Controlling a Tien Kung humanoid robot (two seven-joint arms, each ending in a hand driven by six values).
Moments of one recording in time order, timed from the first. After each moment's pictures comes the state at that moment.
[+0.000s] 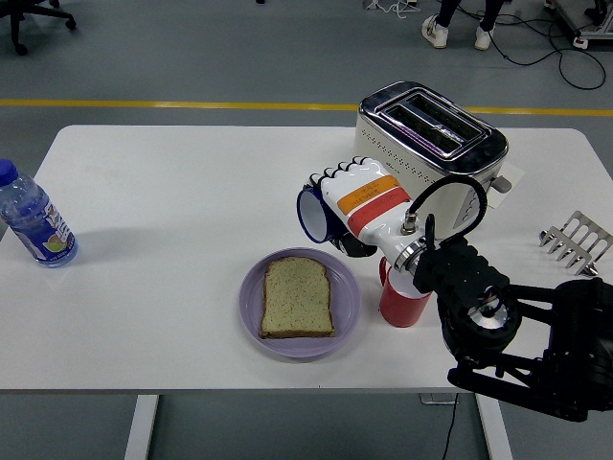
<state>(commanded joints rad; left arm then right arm) -0.08 0.00 -0.16 -0.20 0.48 0.05 0.07 0.91 -0.33 0.26 1.59 -2.11 -0.31 -0.65</state>
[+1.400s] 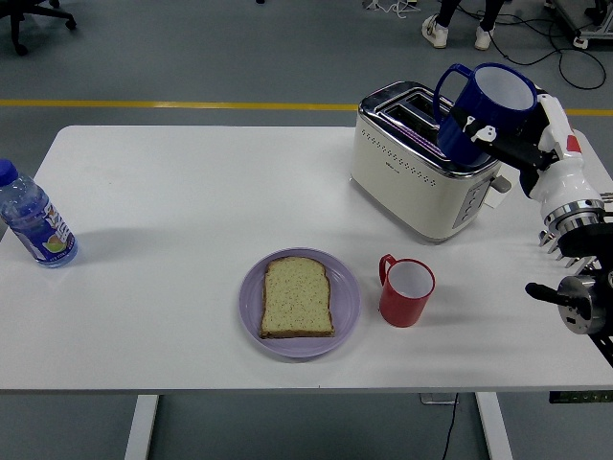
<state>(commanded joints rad) -0.09 0.00 -0.18 -0.20 0.50 0.05 0.07 0.41 -0.42 1.07 1.68 -0.75 -0.55 -0.01</state>
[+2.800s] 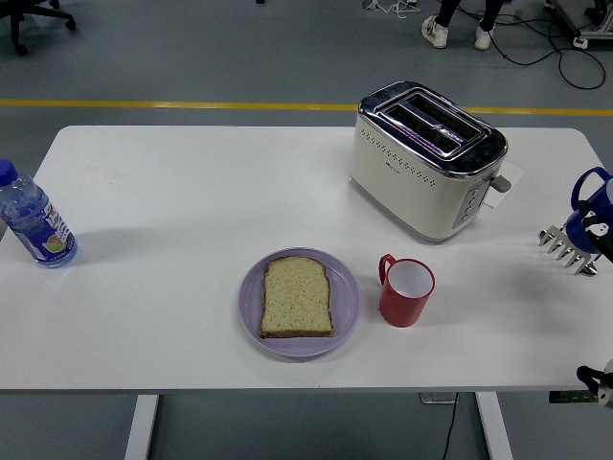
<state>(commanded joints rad) -0.08 0.00 -0.16 -0.20 0.50 0.05 0.07 0.09 -0.27 1.29 1.30 -0.92 -0.63 0.40</state>
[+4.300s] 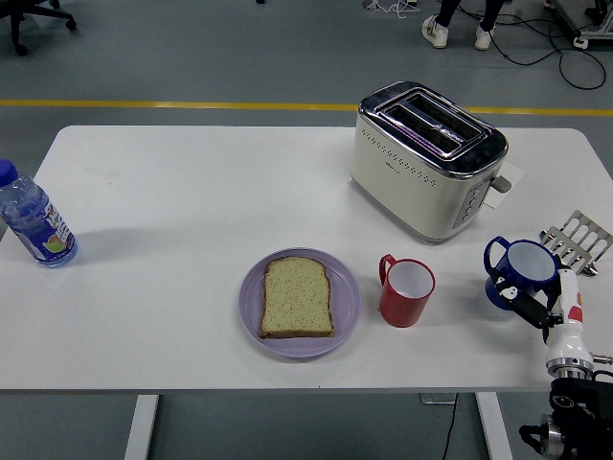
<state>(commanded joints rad) -0.10 0.00 -0.17 -0.20 0.51 0.05 0.07 0.14 -0.17 1.04 1.01 -0.92 -0.54 0.57</state>
